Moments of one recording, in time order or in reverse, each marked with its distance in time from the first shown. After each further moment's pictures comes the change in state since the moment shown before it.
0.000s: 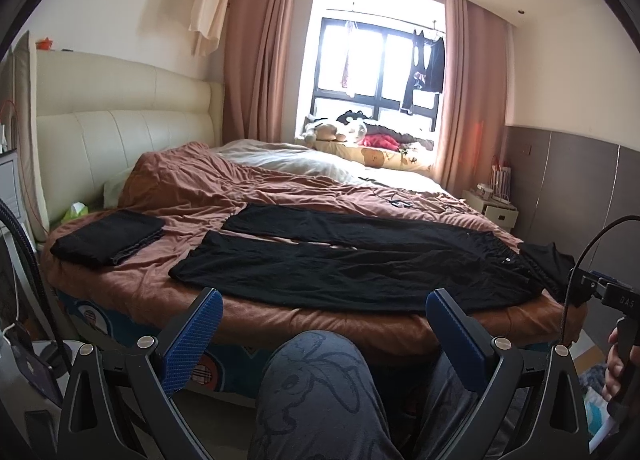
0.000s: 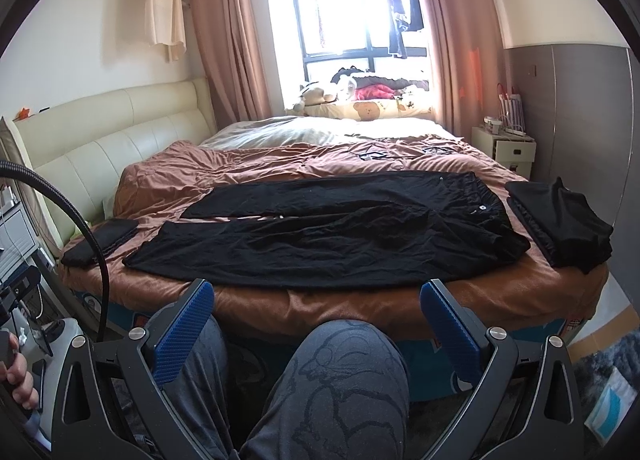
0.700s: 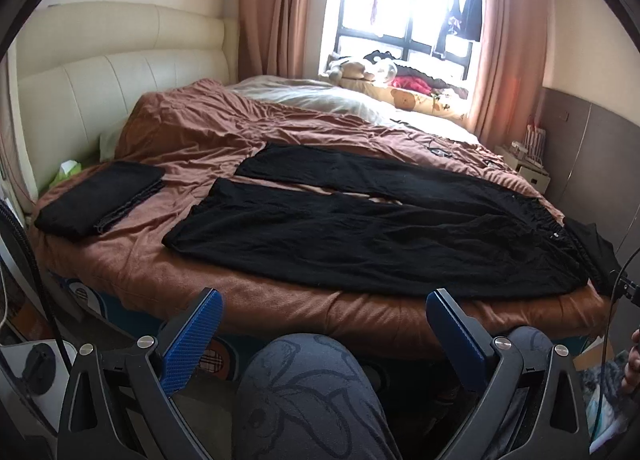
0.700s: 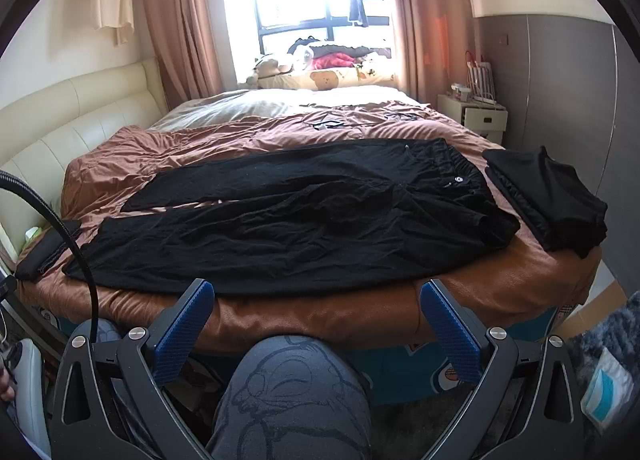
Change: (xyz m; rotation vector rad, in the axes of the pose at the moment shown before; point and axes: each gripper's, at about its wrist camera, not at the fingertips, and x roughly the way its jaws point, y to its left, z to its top) left arm 0.131 0.050 0.005 -0.060 0.263 0.067; right arm 0.110 -0.034 0.011 0.071 0.113 -0.138
